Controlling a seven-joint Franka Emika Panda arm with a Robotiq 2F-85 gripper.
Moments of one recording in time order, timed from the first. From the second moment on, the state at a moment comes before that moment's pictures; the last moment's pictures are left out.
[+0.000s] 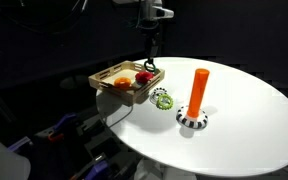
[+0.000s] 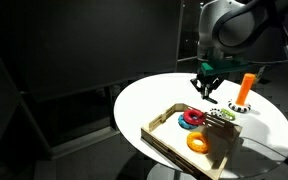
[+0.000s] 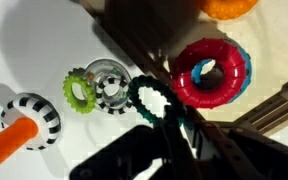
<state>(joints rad) 0.20 0.33 -0.01 -2.02 -0.12 2.26 0.78</state>
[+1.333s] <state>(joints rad) 0.31 0.38 0.10 -2.05 -0.12 2.32 0.72</state>
